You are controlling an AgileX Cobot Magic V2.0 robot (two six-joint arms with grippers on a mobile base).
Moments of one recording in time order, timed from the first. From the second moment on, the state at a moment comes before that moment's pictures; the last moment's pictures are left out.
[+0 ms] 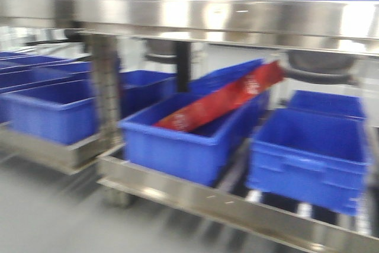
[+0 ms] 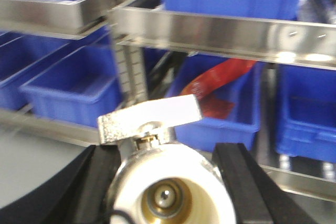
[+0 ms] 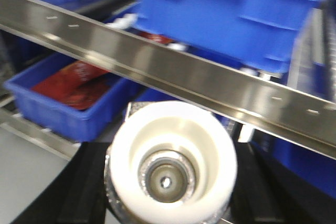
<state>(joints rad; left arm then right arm) 0.00 0.87 -1.04 -0.03 0.58 0.13 -0.02 0.81 -0.99 0.15 0.64 -0.17</state>
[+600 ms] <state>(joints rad) 0.00 0.87 -1.04 -0.03 0.58 0.13 -0.02 0.81 -0.99 0.15 0.64 -0.17</state>
